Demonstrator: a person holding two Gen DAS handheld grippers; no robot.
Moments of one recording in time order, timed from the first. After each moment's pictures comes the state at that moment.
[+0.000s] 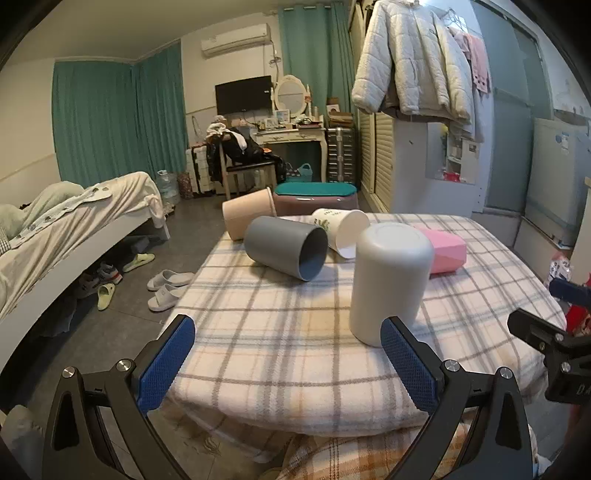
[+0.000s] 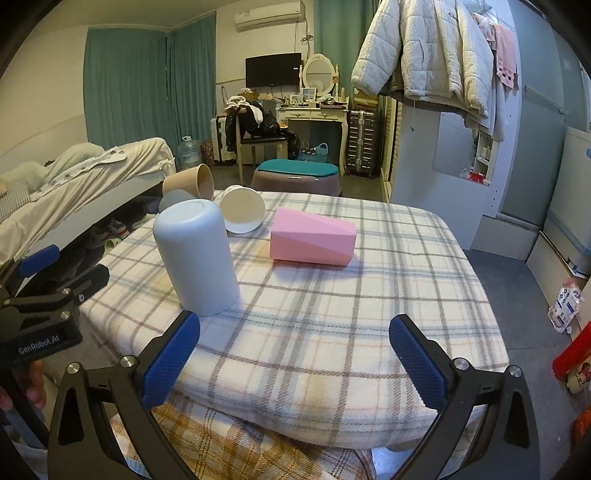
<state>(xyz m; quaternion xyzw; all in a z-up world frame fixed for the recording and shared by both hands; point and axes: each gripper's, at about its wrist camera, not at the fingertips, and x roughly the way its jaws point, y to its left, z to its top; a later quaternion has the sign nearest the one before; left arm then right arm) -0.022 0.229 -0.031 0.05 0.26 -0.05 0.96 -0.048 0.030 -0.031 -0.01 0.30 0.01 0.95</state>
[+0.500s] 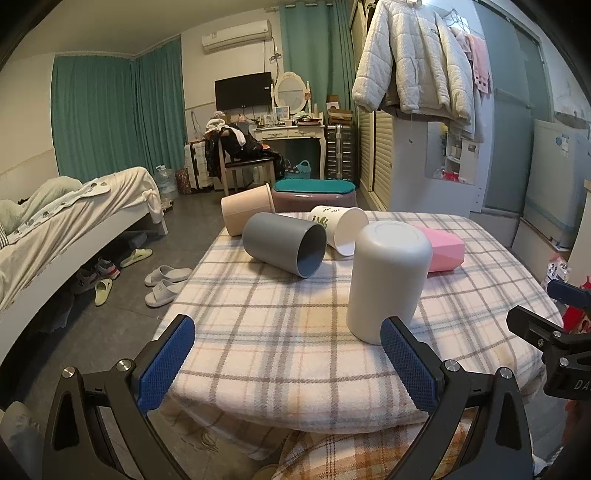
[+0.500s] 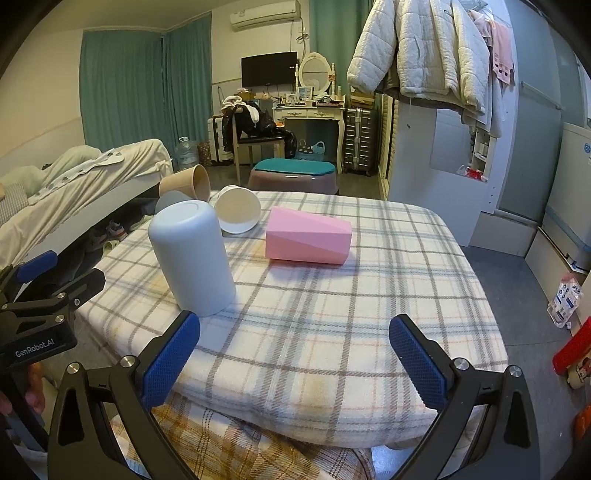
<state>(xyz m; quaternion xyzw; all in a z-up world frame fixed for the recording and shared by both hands) -0.024 0.230 -0.032 0.04 0.27 -0.05 0.96 -0.047 0.026 -0.030 0.00 0.31 0.01 0.95</state>
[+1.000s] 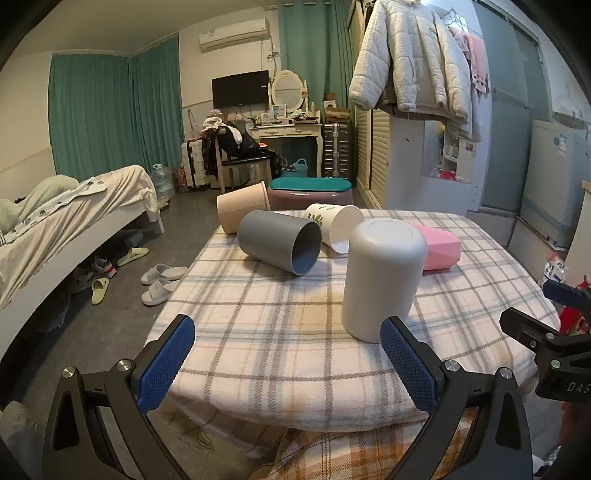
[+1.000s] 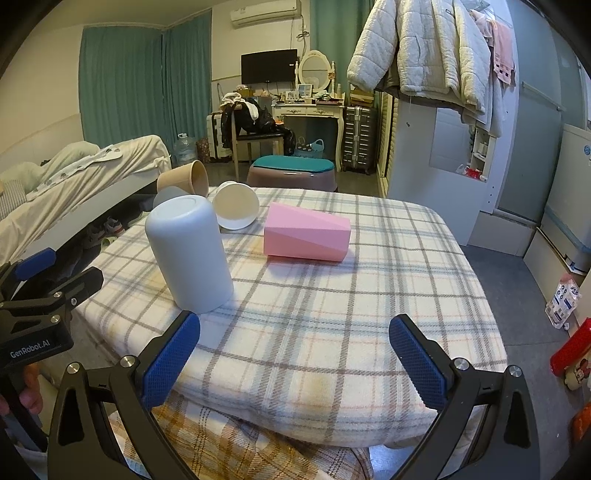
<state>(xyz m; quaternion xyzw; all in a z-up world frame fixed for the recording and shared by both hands) -0.022 0.229 -0.032 0.04 0.27 -0.06 0.96 -0.045 0.025 -0.034 0.00 0.31 0.00 0.95</state>
